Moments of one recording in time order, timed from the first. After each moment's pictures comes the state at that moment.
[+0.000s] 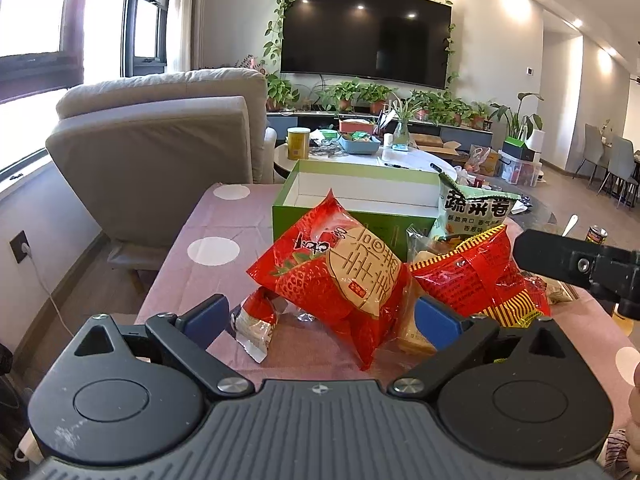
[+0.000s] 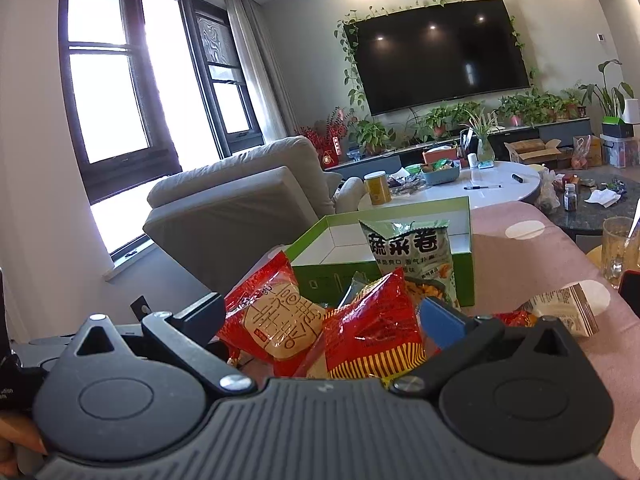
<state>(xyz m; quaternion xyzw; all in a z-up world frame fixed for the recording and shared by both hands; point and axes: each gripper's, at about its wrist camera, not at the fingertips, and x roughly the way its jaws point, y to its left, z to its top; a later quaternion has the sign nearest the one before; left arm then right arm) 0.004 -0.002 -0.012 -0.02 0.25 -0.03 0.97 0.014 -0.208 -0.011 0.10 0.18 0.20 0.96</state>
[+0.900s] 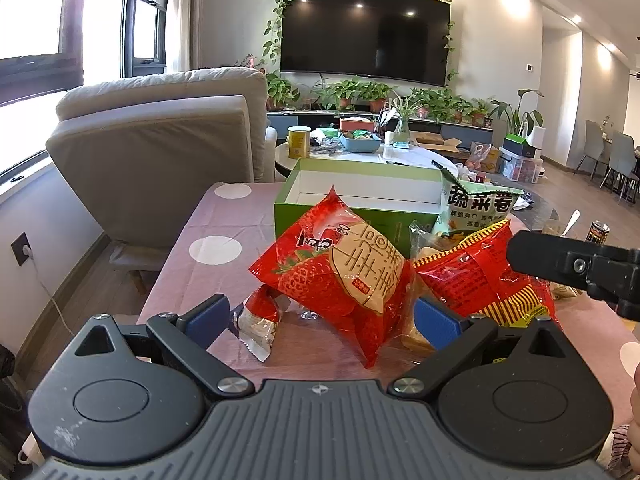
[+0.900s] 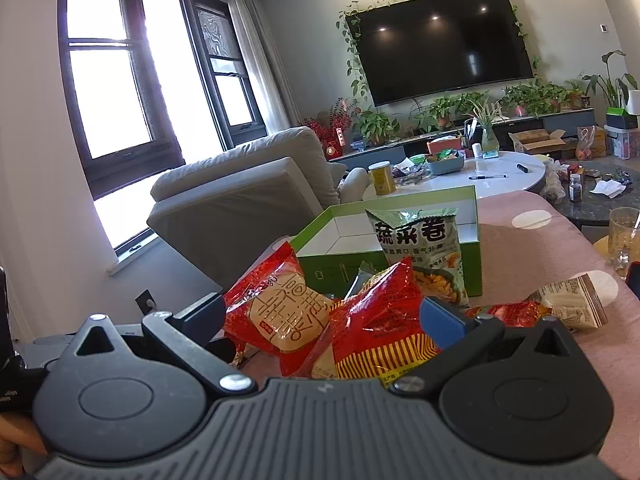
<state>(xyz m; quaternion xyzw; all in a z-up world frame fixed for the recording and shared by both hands) 0.005 -0.001 -0.015 -0.01 0.25 -0.03 0.97 0.017 -0.206 -0.012 0.11 0.20 0.21 0.95</state>
